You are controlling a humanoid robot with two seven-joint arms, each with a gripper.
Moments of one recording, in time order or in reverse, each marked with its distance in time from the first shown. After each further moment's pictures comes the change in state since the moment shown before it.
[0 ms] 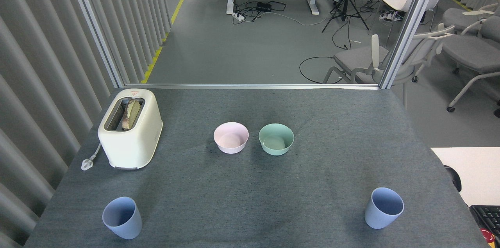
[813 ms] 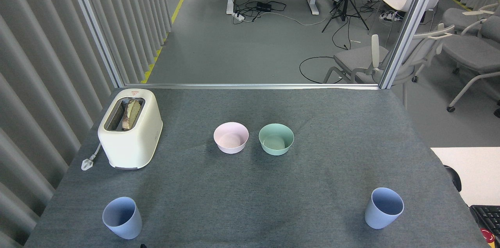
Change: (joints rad) left arm -0.117 -0.072 -0.108 0.087 0.145 0.271 -0.008; right arm 0.012 0.001 0.004 0.012 0.003 0.003 -0.006
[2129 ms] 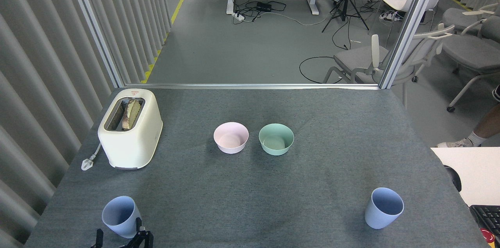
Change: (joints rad) left arm -0.224 -0.019 0.030 0.208 0.000 0.118 -0.002; right arm 0.022 0.000 0.021 0.014 0.001 0.012 -0.006
